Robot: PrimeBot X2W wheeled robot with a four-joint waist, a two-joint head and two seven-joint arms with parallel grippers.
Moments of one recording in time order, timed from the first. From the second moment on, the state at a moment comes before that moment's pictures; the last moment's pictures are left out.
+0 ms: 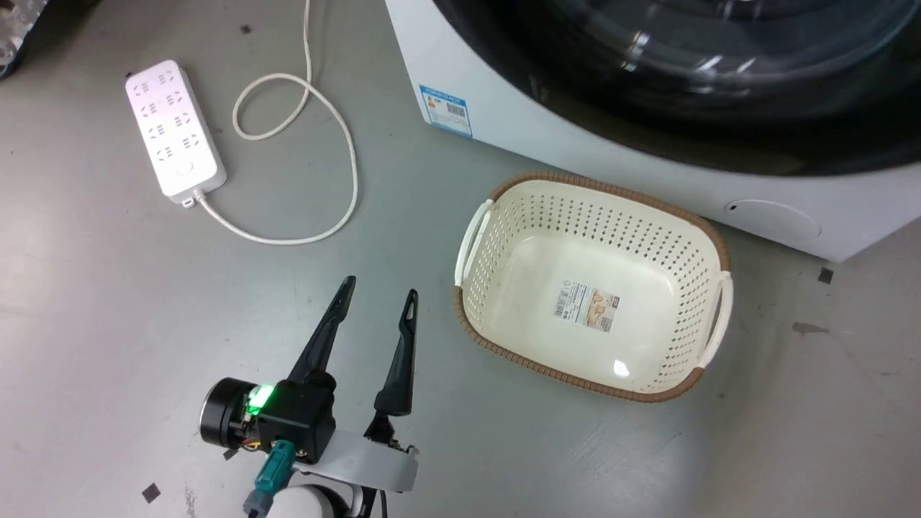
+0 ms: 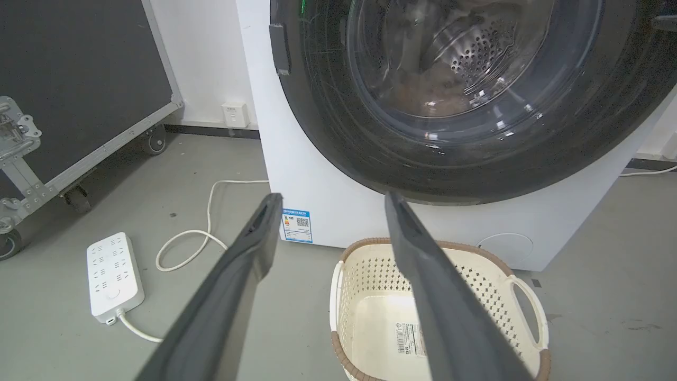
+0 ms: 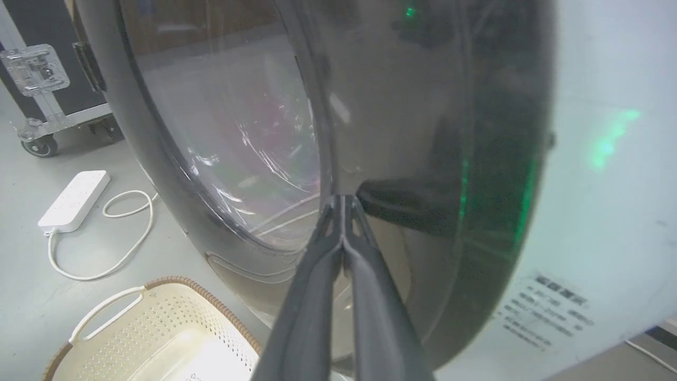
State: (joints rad) left arm -0.13 0.05 -0.24 -0.01 -0.08 0.00 -0.26; right arm -0.76 -0.72 0.26 0.46 0.56 0.13 -0.10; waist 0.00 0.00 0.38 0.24
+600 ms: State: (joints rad) left arm -0.14 0.05 -0.23 0.02 -0.09 0.00 -0.26; right arm -0.82 -0.61 0.29 0.66 0.56 0.14 -0.20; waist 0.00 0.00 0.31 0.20
